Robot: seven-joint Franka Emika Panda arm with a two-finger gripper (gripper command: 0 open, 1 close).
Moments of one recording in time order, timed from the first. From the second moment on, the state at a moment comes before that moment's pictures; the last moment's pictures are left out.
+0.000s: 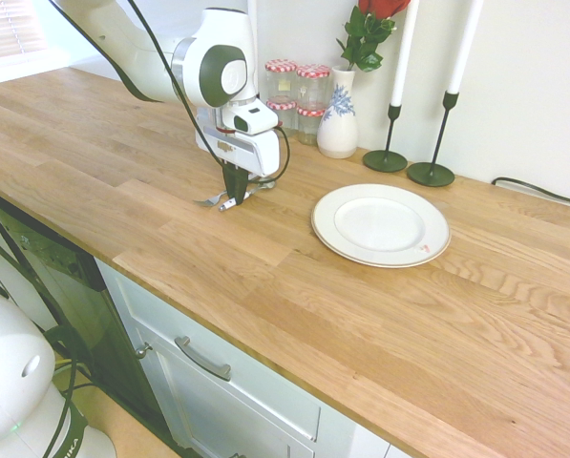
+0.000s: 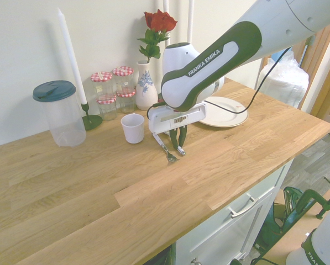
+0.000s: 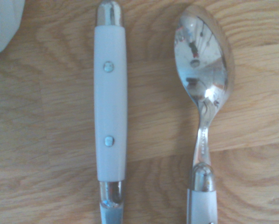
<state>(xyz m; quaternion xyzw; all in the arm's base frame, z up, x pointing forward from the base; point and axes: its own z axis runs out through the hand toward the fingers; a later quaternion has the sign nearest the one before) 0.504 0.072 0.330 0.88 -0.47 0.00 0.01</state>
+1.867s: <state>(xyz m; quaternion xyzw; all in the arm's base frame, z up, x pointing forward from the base) 0.493 -0.178 0.414 0.85 -0.53 0.03 -0.01</state>
